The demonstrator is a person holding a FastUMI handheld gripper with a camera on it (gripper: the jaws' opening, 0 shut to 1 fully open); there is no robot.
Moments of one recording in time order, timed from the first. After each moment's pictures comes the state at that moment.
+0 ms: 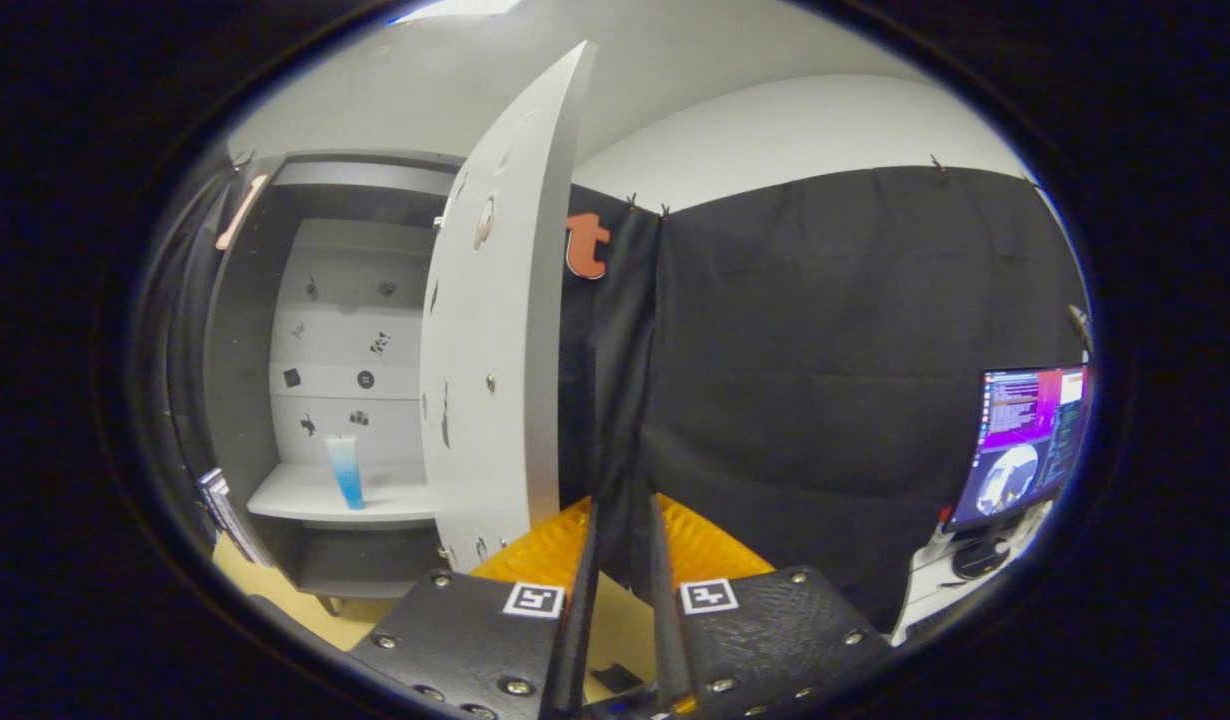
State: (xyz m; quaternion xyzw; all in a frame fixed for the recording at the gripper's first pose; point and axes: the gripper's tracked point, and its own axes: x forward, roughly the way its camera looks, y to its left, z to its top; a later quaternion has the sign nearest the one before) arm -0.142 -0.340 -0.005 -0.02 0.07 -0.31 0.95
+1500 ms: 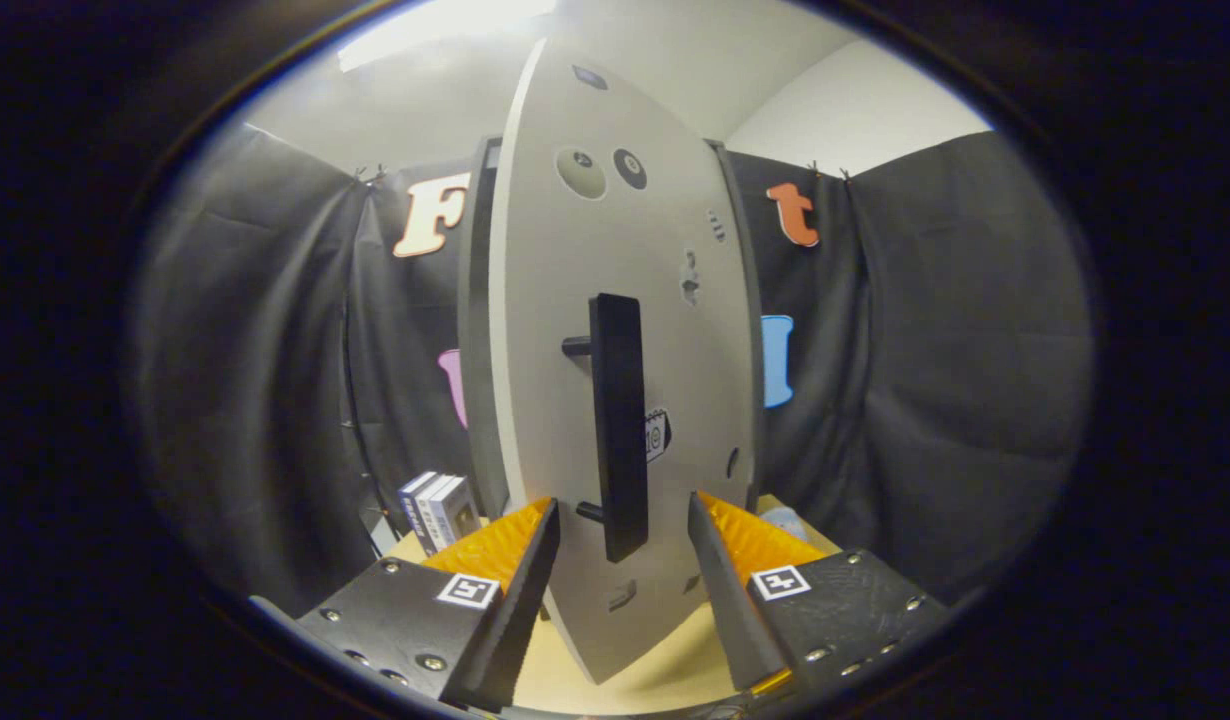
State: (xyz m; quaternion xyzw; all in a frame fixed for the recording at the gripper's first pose) arm -0.056 -0.047 -0.038 0.05 0.10 -0.02 0.99
